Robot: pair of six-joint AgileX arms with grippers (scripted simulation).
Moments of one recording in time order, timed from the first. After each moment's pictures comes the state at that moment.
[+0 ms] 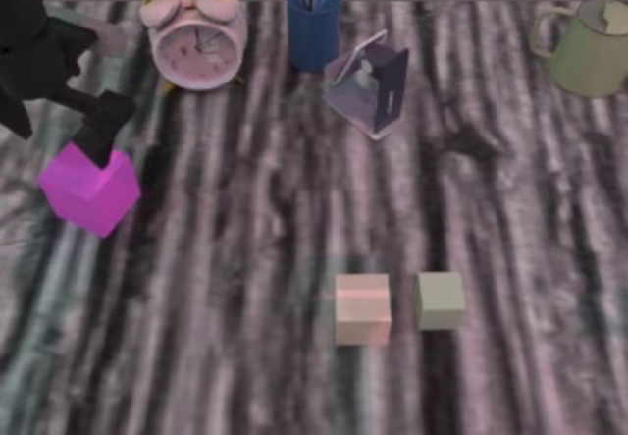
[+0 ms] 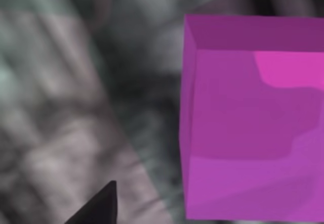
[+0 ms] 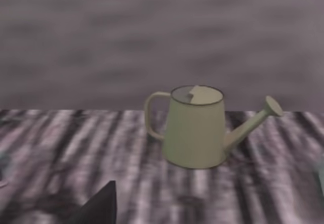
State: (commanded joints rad) left arm -0.08 2.15 1.82 -1.24 0.00 0.39; right arm 0.01 0.00 0.00 0.00 0.00 0.00
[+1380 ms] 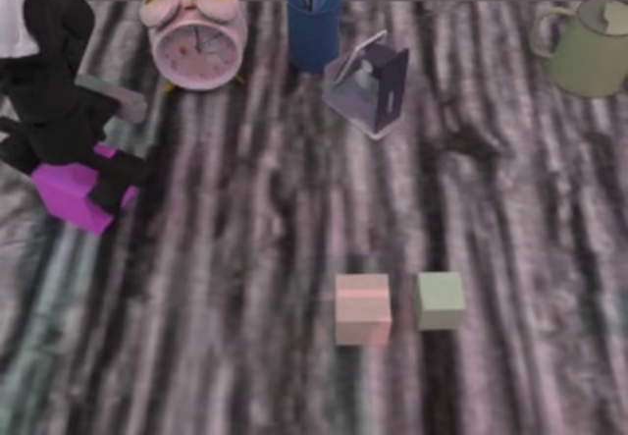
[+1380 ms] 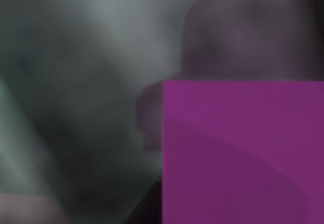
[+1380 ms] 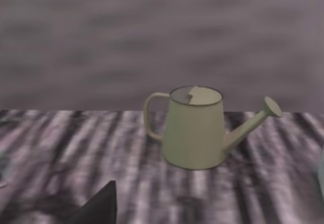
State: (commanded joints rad) left arm -0.09 2.24 1.60 -0.93 0.00 0.39; right arm 0.01 0.00 0.00 0.00 0.00 0.00
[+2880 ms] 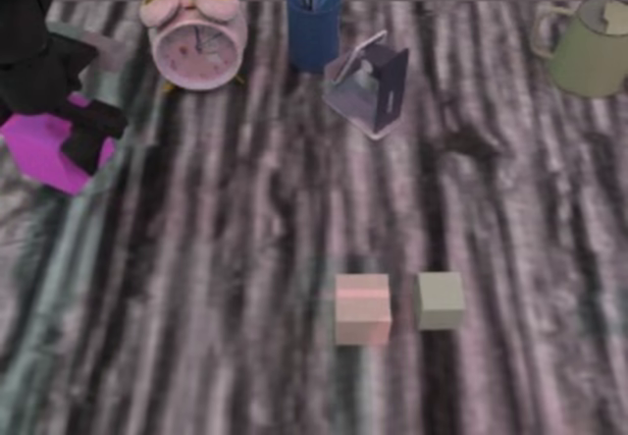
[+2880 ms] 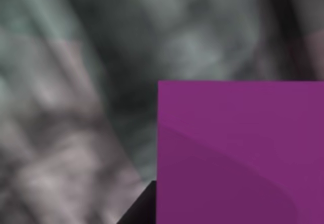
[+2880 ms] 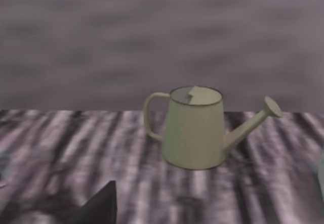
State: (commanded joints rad) left arm -0.07 2.16 1.76 -1.17 0.01 0.39; right arm 0.01 0.00 0.00 0.00 0.00 0.00
